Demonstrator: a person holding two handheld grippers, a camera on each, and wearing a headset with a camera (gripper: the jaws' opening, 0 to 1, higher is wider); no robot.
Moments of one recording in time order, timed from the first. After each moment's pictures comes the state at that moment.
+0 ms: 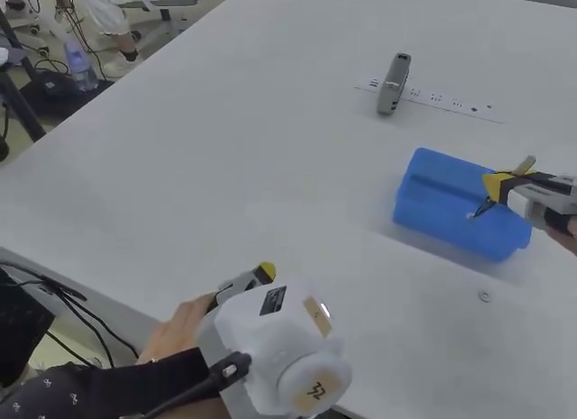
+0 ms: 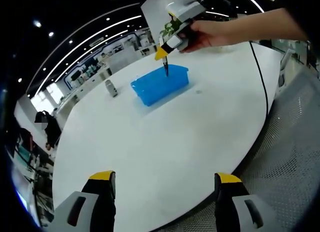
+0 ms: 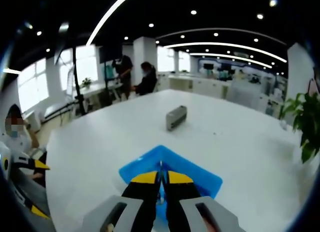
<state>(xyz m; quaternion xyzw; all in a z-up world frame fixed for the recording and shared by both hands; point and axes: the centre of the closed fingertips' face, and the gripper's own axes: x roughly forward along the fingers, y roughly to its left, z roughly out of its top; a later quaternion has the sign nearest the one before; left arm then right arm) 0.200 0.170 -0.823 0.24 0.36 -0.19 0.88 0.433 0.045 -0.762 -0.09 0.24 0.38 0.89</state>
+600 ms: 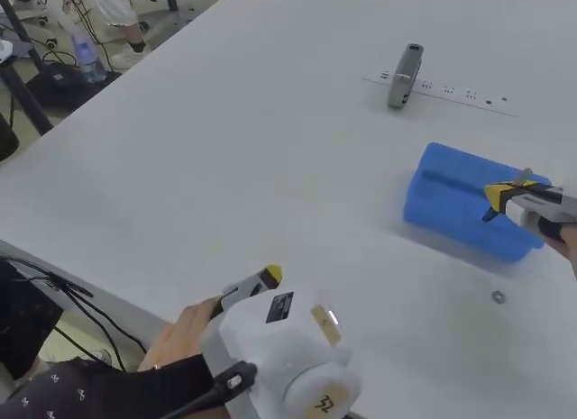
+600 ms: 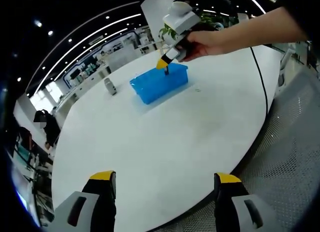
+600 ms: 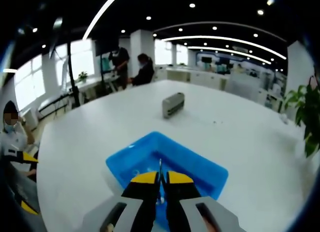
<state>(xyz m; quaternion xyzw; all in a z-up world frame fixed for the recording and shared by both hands) 0.199 0.170 -0.826 0.24 0.37 -0.19 0.88 0.443 0.046 -0.796 -0.10 0.26 0.37 0.88</state>
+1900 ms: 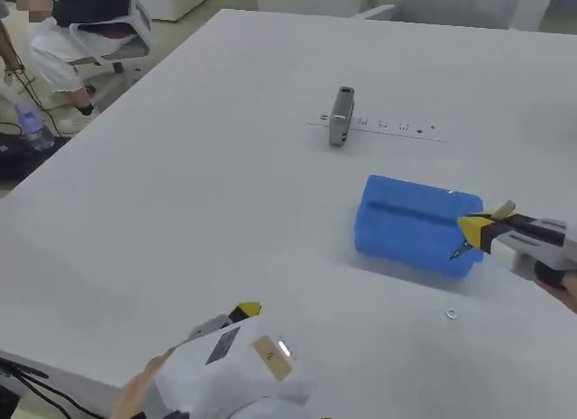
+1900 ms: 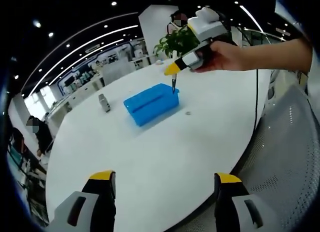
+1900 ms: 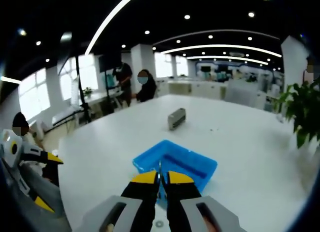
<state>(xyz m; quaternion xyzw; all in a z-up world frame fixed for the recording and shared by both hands) 0.207 0.138 -0.786 0.21 0.32 -0.24 0.89 0.380 0.010 -0.747 -0.04 0.23 0.39 0.89</state>
